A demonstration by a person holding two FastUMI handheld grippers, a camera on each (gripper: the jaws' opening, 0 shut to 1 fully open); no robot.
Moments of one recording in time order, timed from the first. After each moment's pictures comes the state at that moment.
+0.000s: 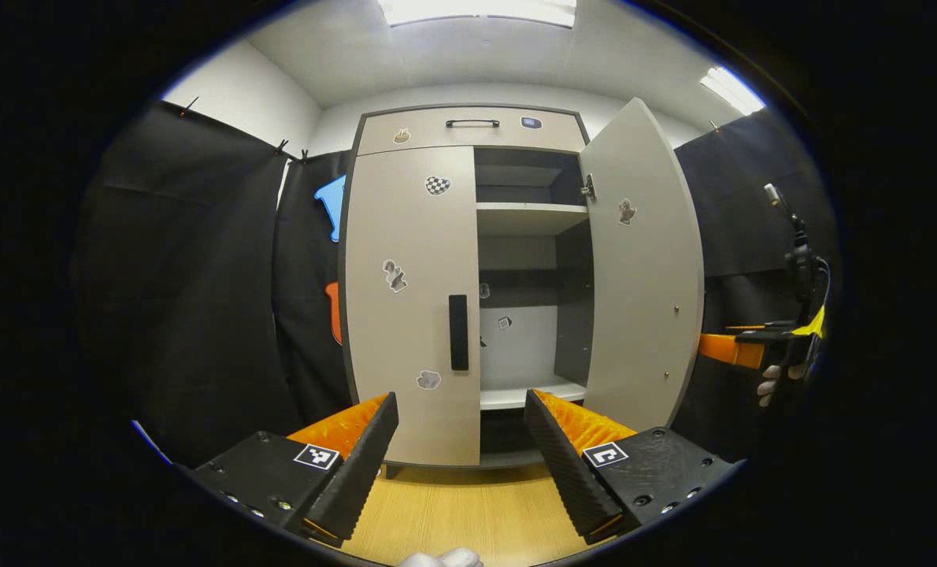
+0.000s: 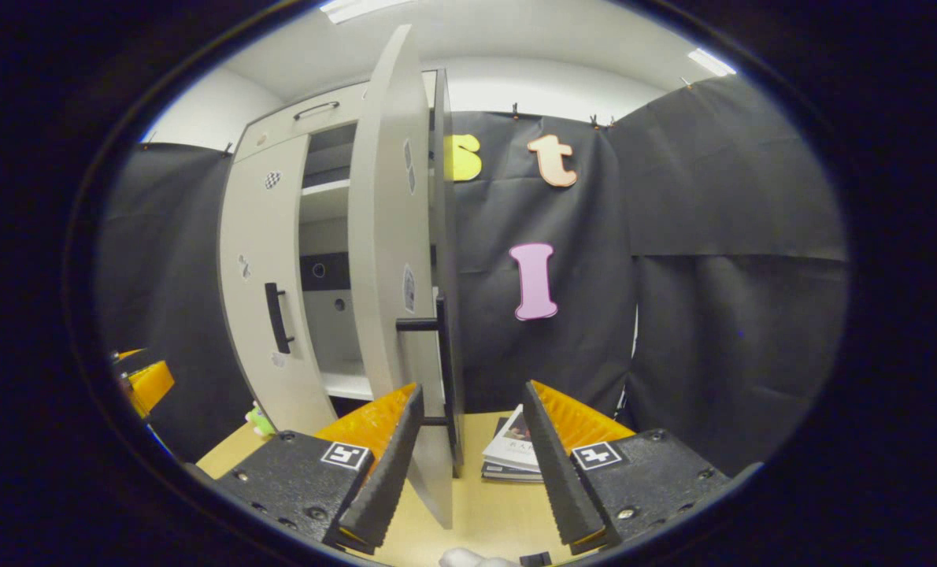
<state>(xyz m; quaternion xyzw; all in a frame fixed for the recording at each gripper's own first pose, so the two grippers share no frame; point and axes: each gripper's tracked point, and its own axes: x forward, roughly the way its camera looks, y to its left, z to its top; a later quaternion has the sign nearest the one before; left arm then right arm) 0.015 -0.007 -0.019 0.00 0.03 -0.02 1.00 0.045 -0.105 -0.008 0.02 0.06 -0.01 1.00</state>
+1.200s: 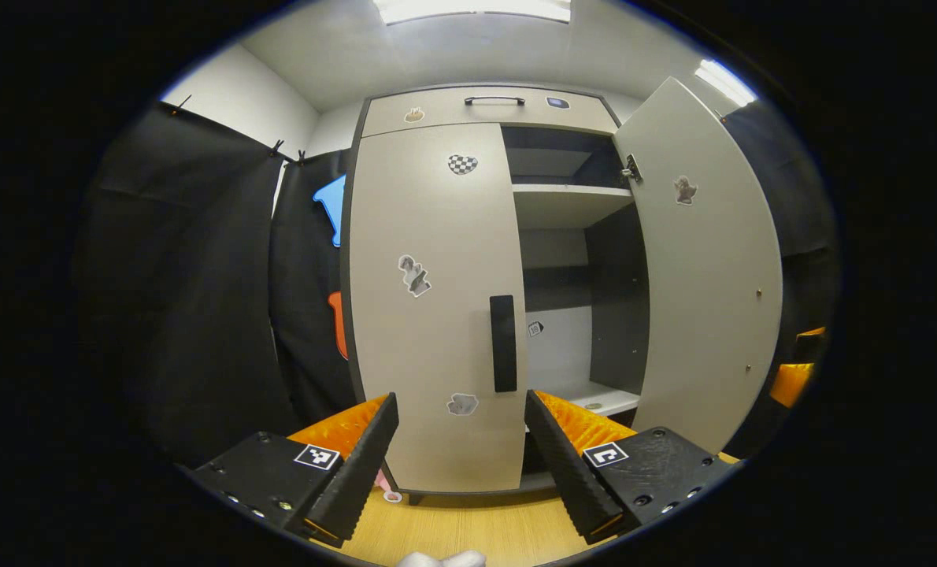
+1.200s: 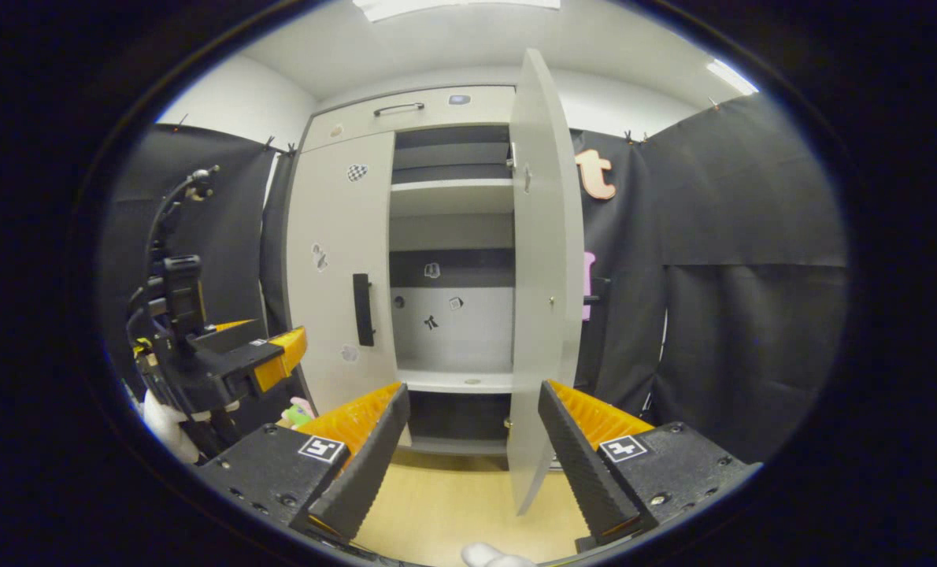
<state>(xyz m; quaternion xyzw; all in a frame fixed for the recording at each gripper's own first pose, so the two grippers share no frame) 0.131 0.032 -0.029 0.02 0.00 -0.02 1.00 0.002 0.018 -0.021 0.01 0.05 0.02 1.00</state>
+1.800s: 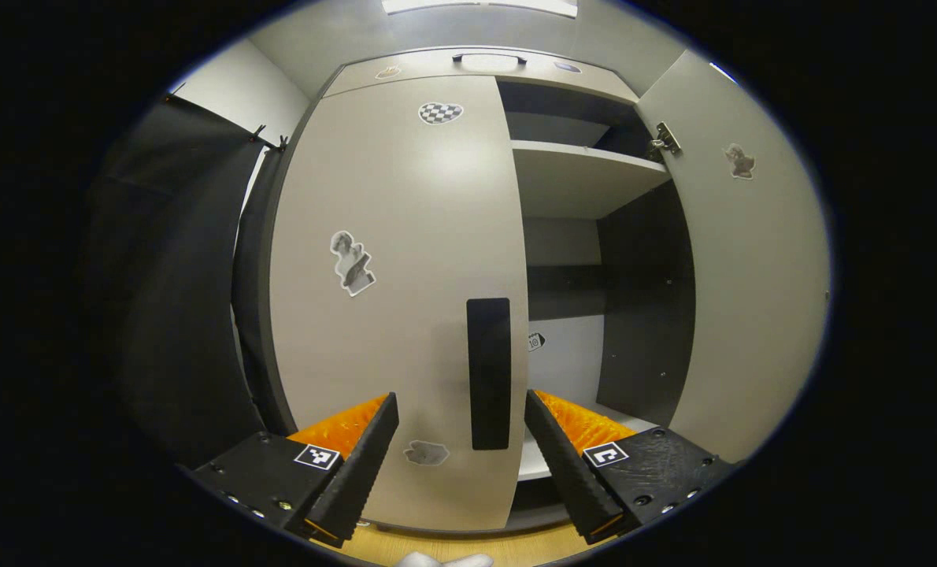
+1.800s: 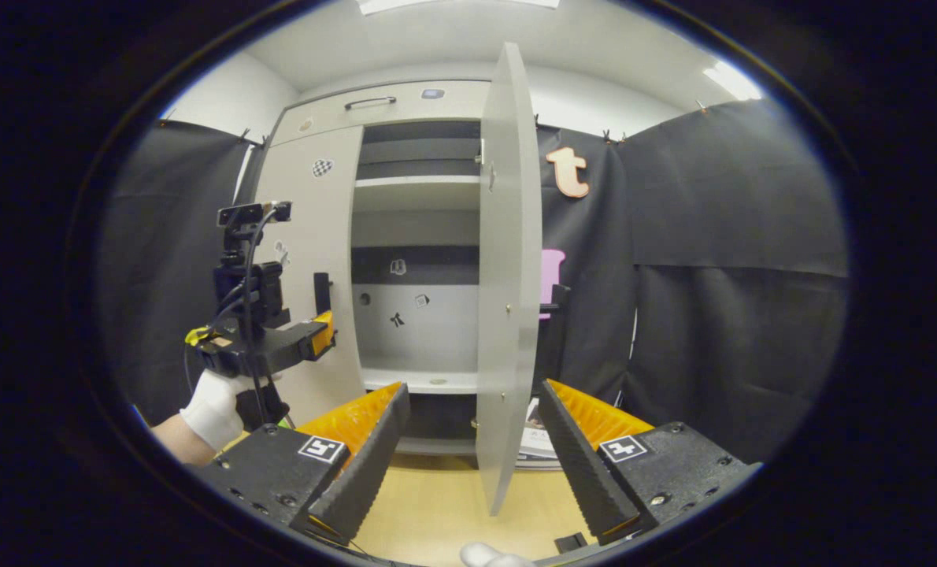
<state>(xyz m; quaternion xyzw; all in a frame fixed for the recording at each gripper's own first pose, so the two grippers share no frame) 0.262 0.000 -0.042 0.00 0.00 -0.03 1.00 0.011 -0.014 -0.016 0.00 0.07 -0.03 1.00</state>
